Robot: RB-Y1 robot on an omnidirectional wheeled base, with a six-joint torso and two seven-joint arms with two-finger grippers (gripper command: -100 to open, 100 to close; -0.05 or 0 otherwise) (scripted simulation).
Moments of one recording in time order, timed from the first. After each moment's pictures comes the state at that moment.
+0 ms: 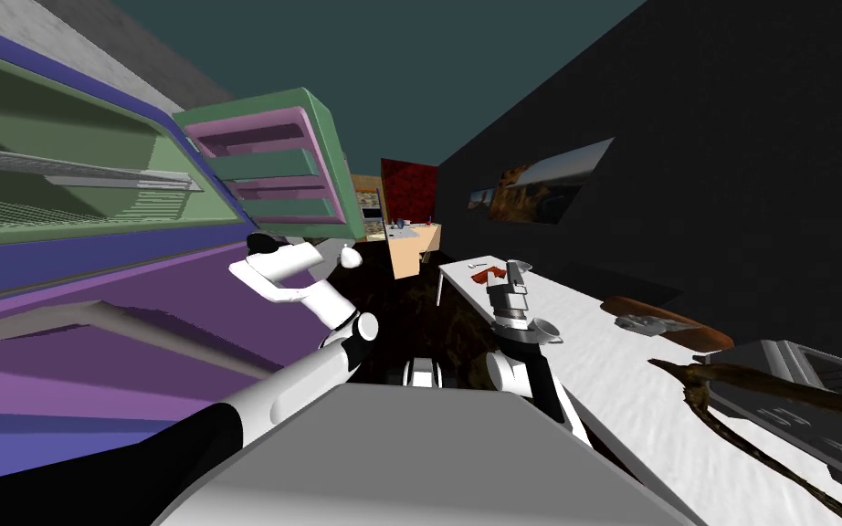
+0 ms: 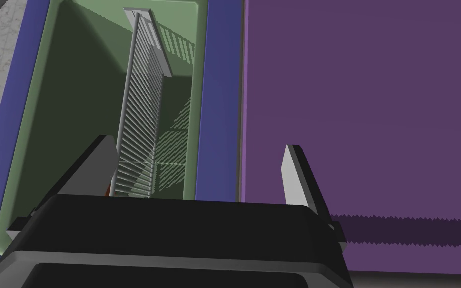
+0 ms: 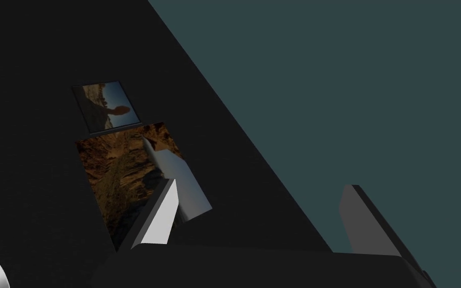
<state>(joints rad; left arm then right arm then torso) -0.85 0.02 0.85 -2.13 -0.72 1.03 -0.14 0.45 0.00 0.06 -2.36 0.05 -0.36 0.00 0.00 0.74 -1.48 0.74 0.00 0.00</state>
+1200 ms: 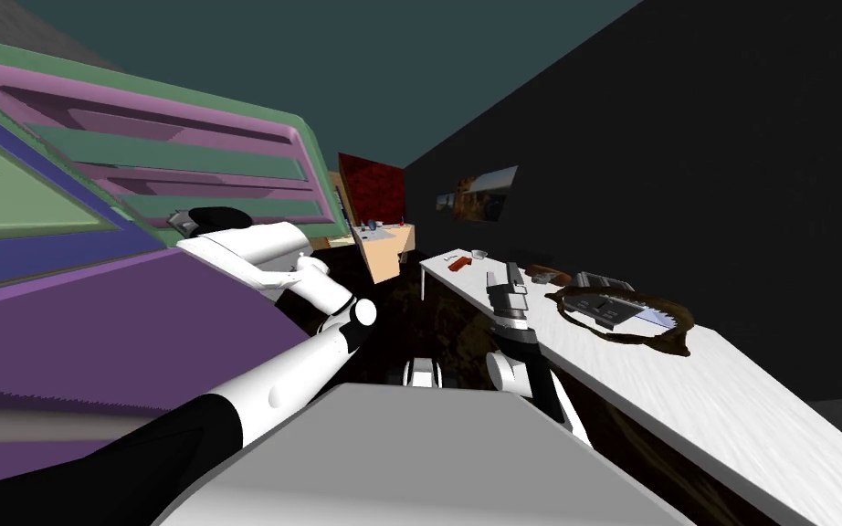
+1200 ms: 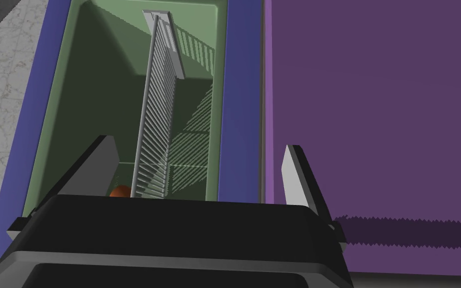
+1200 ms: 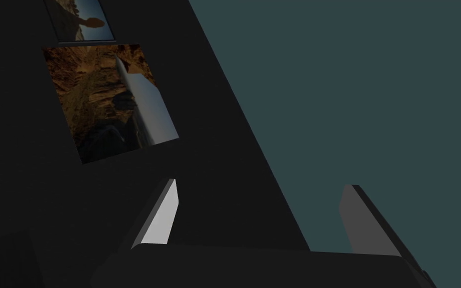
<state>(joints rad) -0.99 0.10 0.84 -2.16 -1.03 1.11 -0.14 0.45 0.00 0.06 -2.36 0.05 -0.36 0.00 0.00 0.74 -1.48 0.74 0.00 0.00</state>
